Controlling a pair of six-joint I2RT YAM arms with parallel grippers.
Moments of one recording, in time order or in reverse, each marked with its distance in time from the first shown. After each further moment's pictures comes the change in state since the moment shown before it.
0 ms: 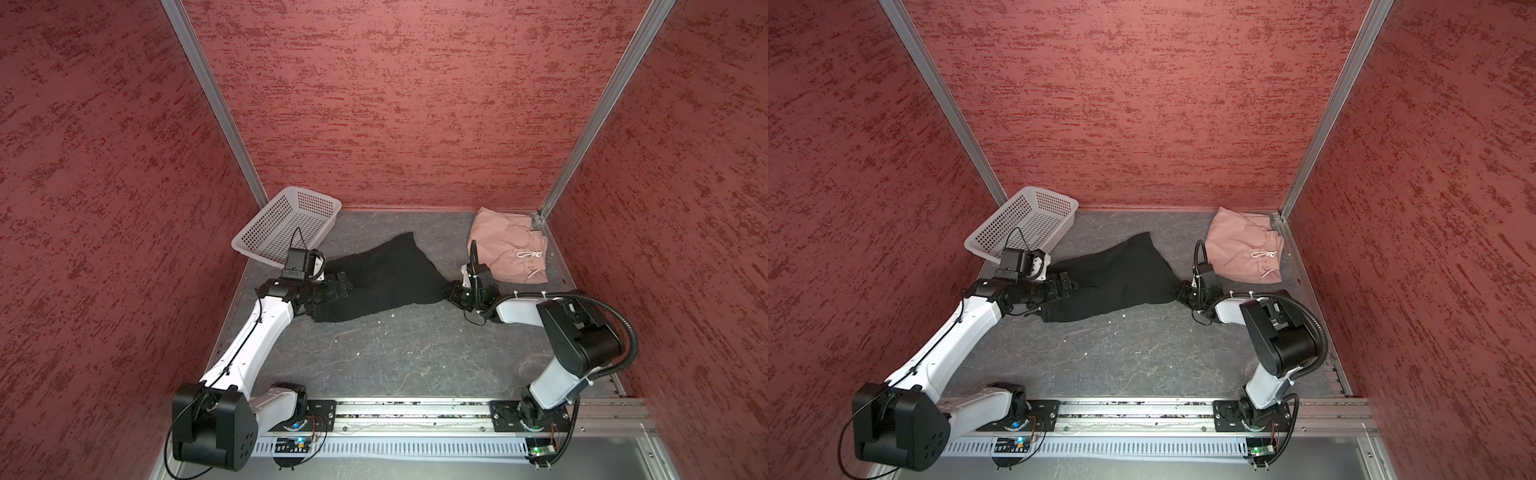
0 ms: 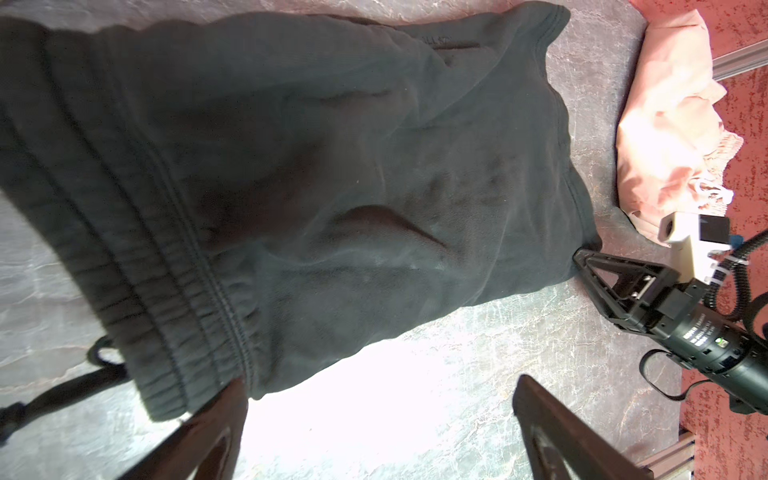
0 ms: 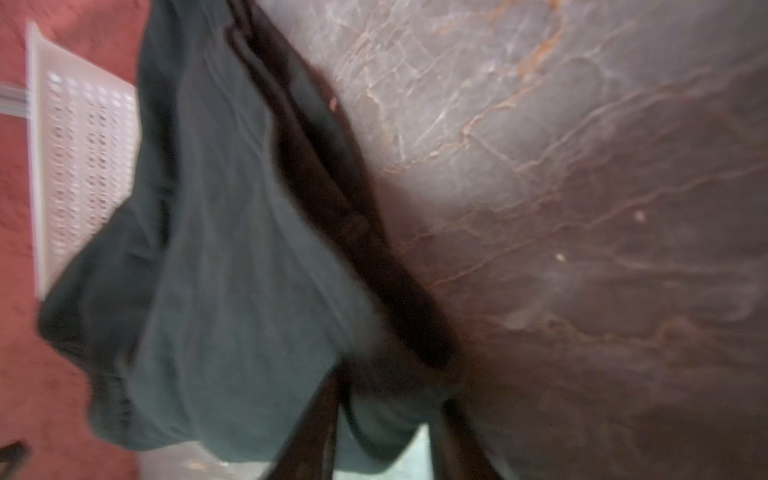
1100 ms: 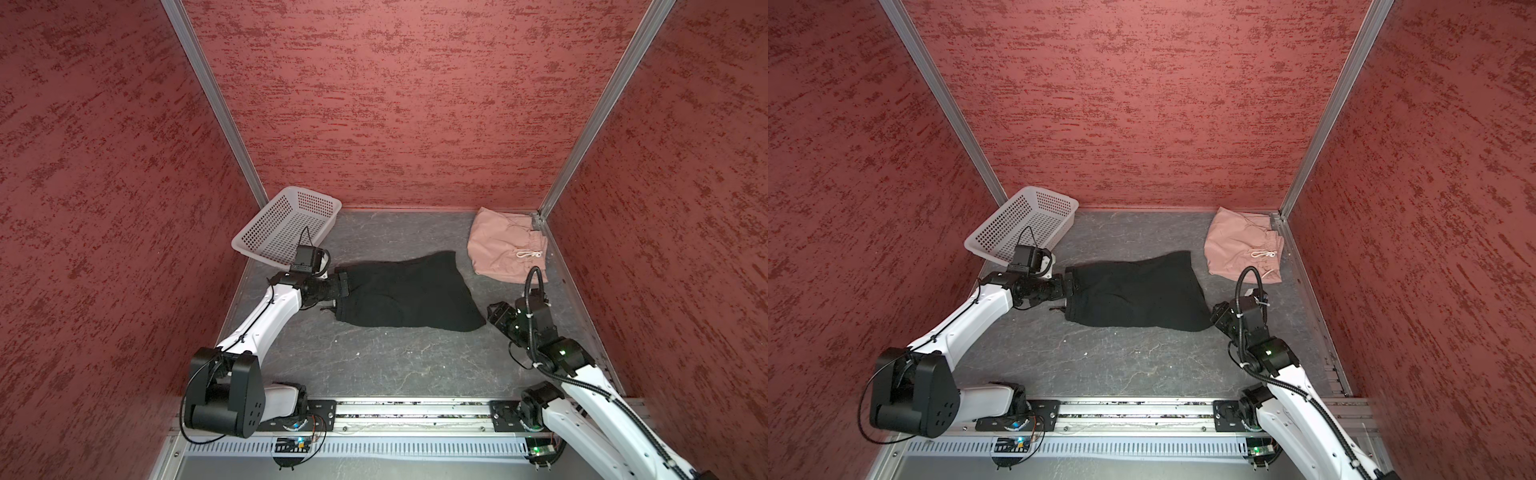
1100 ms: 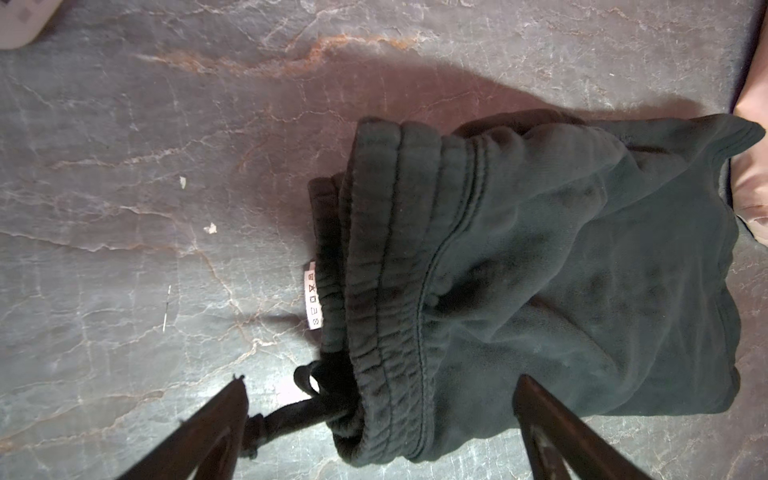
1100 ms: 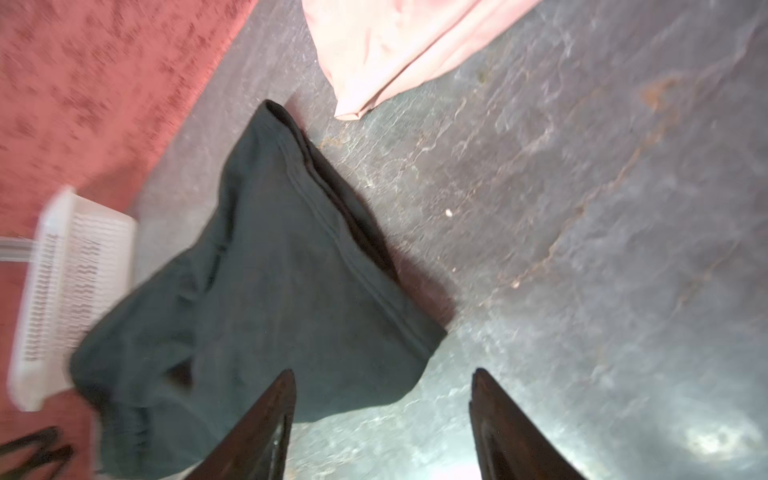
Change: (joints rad) left arm 0.001 0.155 -0.004 0.090 -0.096 0.080; right arm -0.002 -0.956 -0.167 -0.797 0.420 0.055
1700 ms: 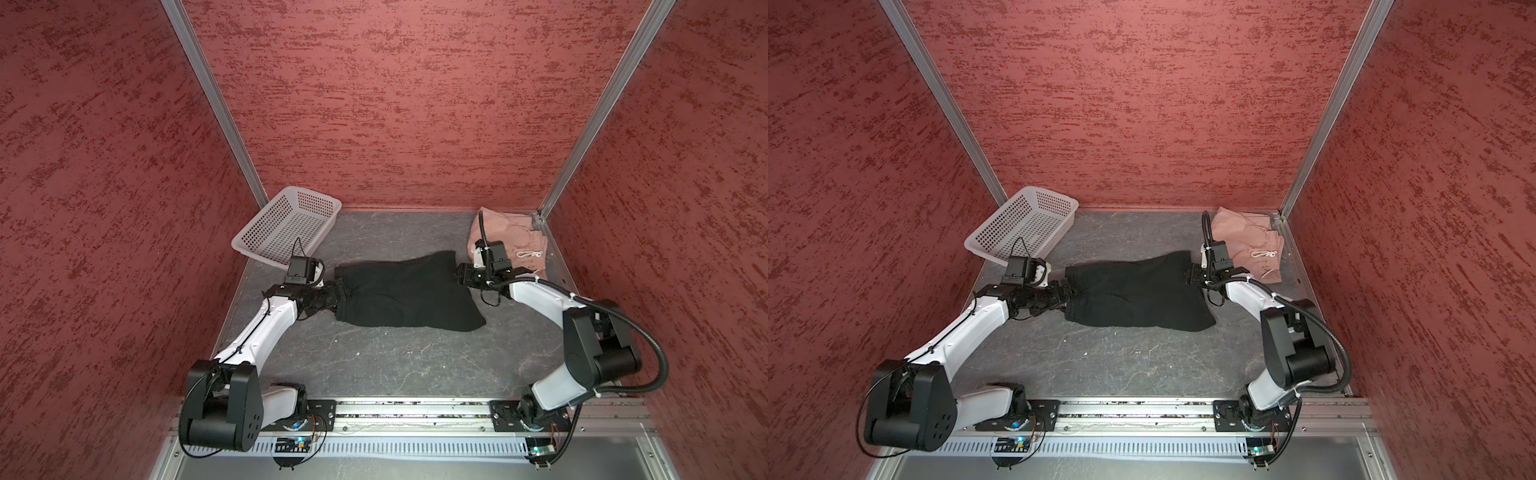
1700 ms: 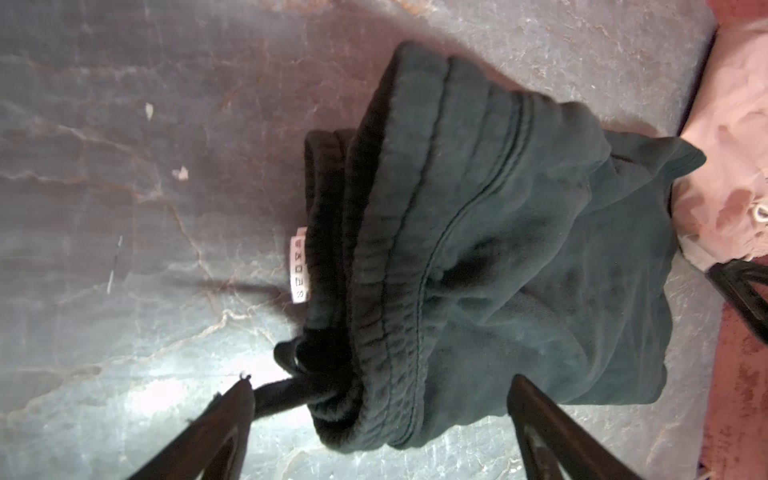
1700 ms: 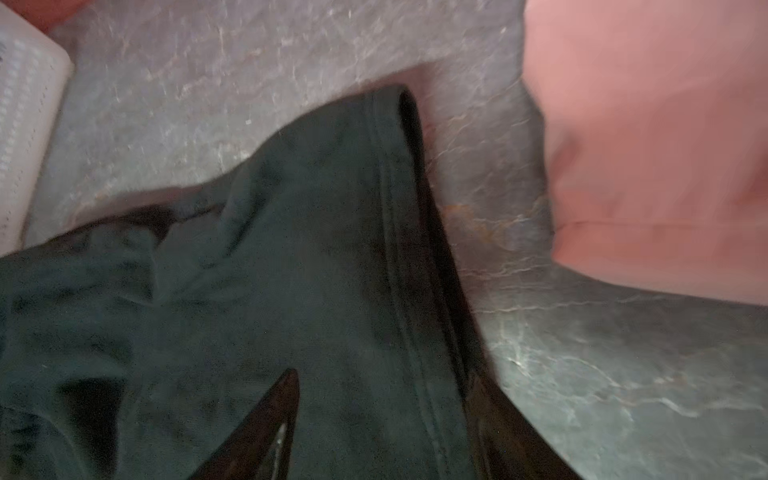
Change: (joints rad) left arm 0.047 -0.076 -0.130 0.066 0.107 -0.108; right arm -0.105 0.892 0.448 0.312 -0.336 -0.504
